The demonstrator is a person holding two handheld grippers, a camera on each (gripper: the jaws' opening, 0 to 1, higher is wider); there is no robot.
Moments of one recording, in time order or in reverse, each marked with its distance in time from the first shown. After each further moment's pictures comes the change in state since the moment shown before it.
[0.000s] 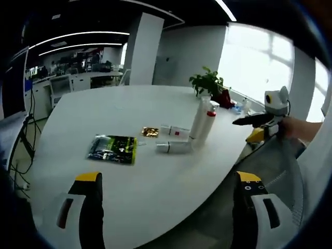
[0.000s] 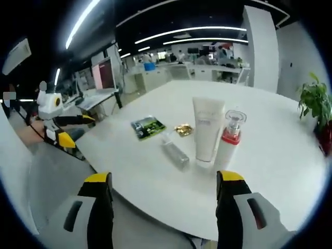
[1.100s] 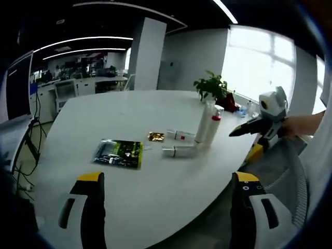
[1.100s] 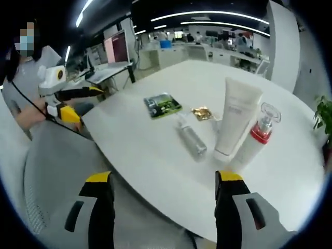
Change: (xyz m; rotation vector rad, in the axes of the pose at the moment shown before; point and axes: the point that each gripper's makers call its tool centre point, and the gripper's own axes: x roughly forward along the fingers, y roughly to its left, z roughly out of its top) left arm -0.002 0.010 0.004 0.011 -0.043 0.049; right arm 0.036 0.036 -0.014 -0.155 0.192 0.132
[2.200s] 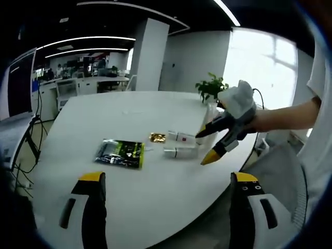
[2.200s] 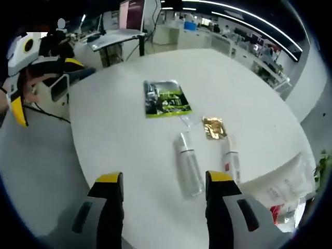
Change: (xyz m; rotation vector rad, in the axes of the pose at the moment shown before) left arm -0.002 0.006 -0.001 -0.021 -0.010 0.009; right arm 0.098 -0.025 0.039 -0.226 0.191 -0.029
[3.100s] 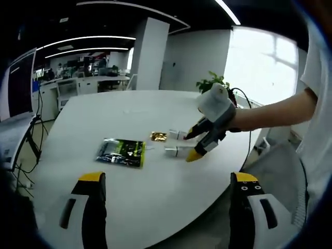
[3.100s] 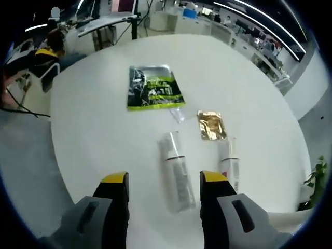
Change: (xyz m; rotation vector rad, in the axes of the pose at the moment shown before) left arm 0.001 -0.001 0.000 0.003 0.010 0.010; right arm 0.040 -0.025 -0.004 -0.005 0.125 -0.037
